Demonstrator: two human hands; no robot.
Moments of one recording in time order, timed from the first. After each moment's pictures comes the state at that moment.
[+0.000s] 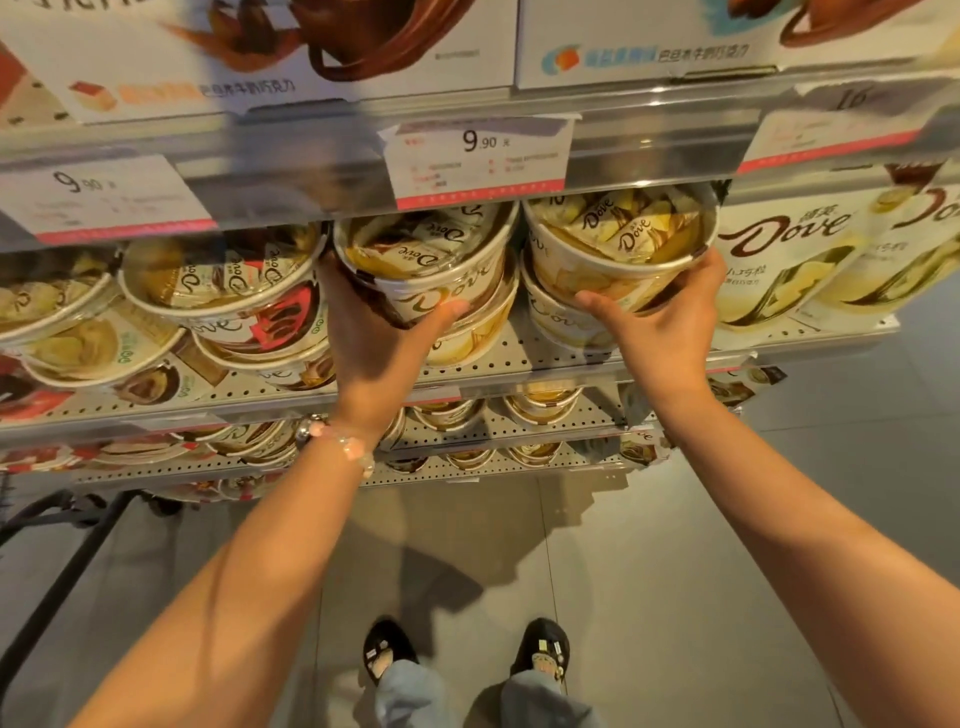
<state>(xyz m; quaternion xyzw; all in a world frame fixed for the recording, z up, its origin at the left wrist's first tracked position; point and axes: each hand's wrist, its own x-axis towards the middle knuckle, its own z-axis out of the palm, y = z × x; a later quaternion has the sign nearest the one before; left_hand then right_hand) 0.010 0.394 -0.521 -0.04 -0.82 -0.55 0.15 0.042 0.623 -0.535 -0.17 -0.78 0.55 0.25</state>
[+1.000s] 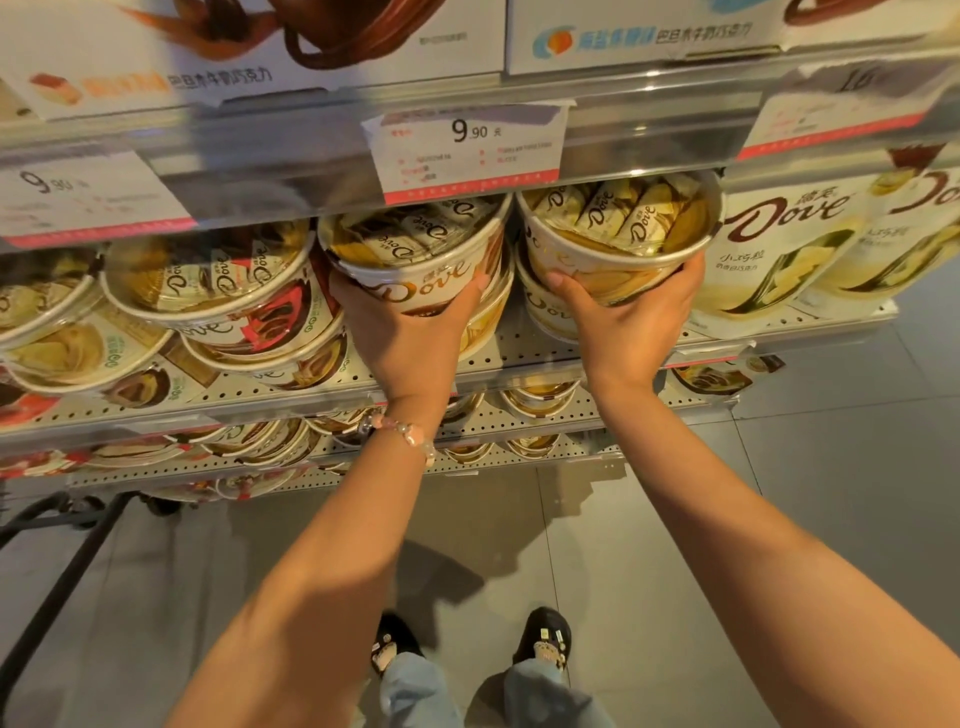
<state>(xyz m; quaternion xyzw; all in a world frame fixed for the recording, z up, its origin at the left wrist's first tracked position) 0.007 0.438 -0.534 0.15 -0.83 -0.48 0.23 0.036 0.583 -0.533 -0.29 -0.76 0.49 0.33</state>
